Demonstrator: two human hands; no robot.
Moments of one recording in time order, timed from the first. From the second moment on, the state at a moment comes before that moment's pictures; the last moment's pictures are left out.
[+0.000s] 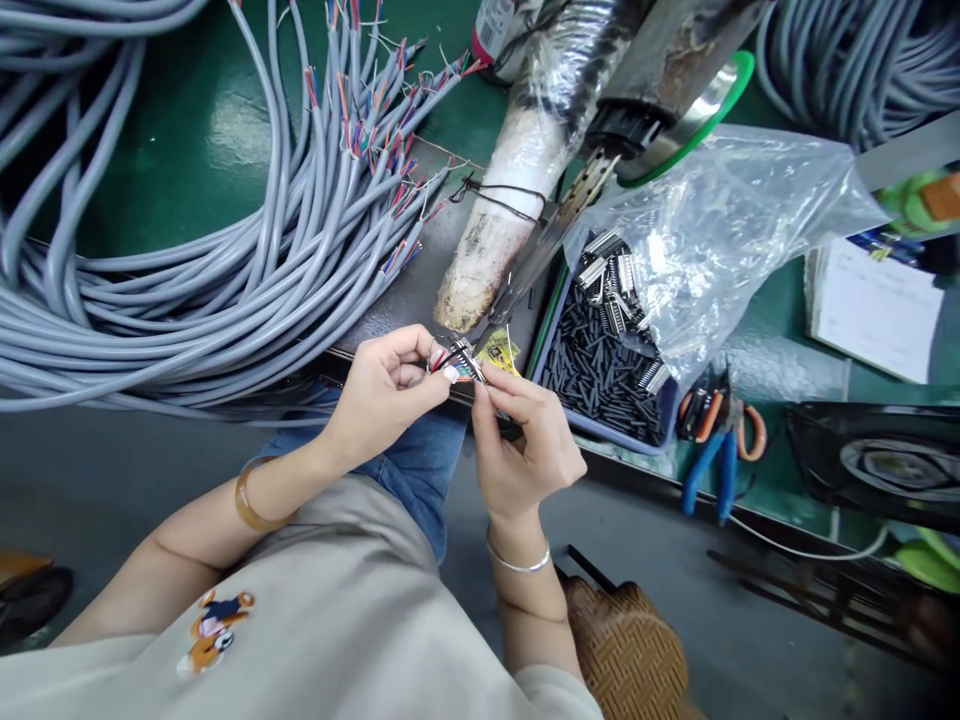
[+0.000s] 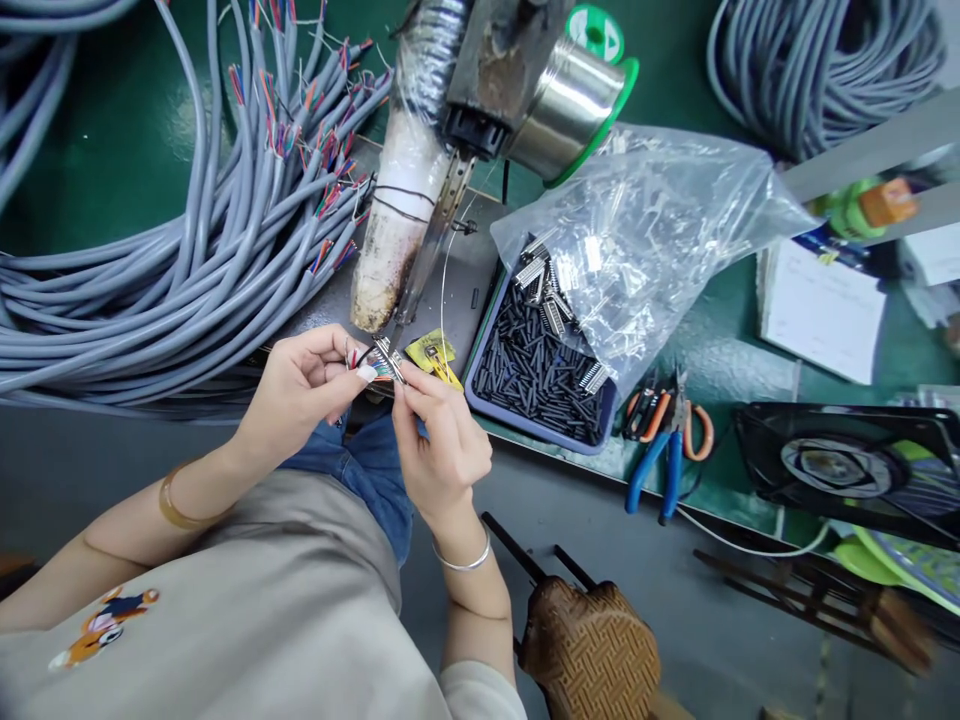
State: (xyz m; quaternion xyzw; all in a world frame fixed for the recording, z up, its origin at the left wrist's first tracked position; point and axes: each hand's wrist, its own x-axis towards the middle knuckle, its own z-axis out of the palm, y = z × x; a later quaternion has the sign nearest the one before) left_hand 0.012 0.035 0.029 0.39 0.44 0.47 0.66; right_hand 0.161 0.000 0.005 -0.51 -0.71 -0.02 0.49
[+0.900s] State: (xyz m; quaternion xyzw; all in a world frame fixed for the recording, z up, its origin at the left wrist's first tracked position) left_hand 0.012 0.043 0.027 0.40 0.45 0.46 0.65; right_hand 0.170 0.007 0.003 -0.49 -0.74 -0.02 0.47
